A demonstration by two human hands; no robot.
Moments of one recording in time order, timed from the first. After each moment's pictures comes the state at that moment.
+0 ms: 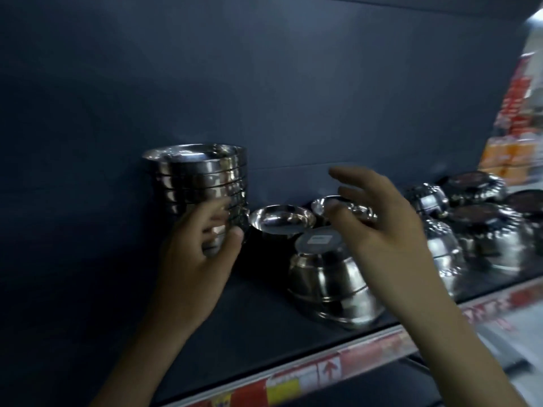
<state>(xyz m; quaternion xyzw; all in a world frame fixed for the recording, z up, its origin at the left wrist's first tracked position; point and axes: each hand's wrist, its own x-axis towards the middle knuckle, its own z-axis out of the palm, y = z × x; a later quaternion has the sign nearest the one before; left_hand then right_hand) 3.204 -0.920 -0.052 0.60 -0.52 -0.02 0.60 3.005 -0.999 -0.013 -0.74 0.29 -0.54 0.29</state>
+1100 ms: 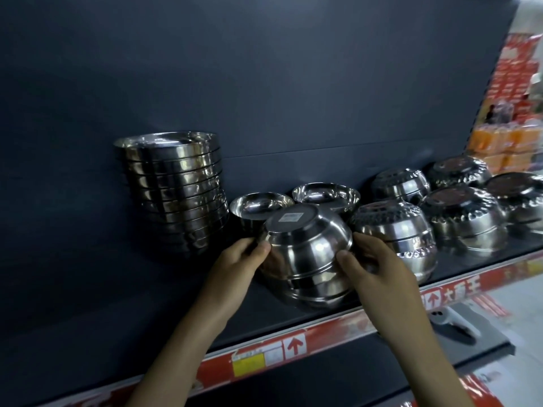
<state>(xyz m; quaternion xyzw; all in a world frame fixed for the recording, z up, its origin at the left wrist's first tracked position) 3.136 -0.956 -0.089 0.65 -0.44 -0.28 0.55 2.939 -1.029 -0.103 -0.69 0.46 -0.46 0.32</state>
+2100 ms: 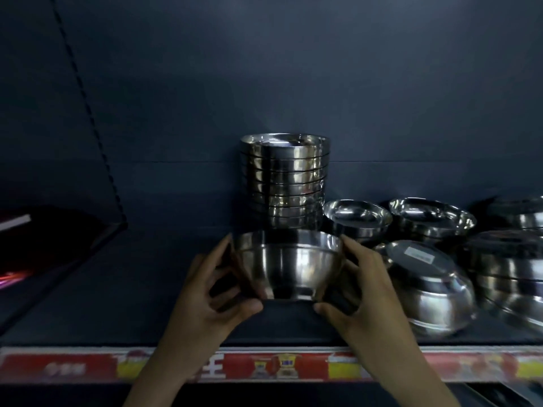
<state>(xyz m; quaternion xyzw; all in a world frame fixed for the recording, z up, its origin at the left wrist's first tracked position) 3.227 -0.821 -0.118 0.61 -0.42 -0.12 0.66 3.055 -0.976 -0.120 -0.81 0.22 -0.40 0.37</state>
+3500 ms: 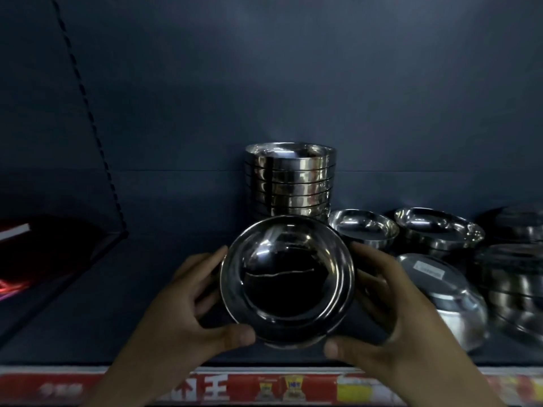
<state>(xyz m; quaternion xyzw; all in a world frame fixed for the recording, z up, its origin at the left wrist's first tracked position) 3.241 -0.795 -0.083 0.61 -0.49 -0.17 0.60 3.036 -0.959 -0.069 -0.82 0.14 -0.33 0.45</state>
